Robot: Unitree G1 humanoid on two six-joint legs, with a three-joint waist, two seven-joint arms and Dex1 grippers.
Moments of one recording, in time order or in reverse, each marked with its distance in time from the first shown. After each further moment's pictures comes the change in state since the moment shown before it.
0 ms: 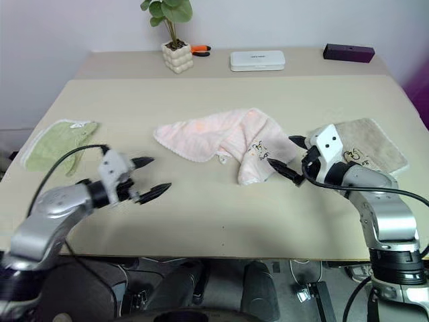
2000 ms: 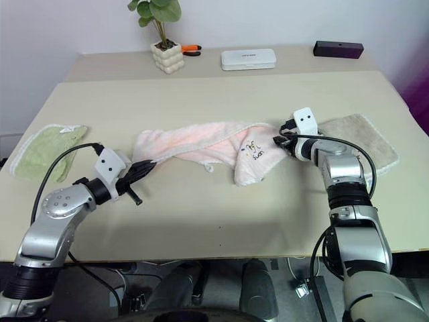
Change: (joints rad) left arm 0.139 -0.035 0.179 -0.009 0.012 -0.050 0.048; right arm -0.534 0.113 0.170 0.824 -0.259 0.005 -0.129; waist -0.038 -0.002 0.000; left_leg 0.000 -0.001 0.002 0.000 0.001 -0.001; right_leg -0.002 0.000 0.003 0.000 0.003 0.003
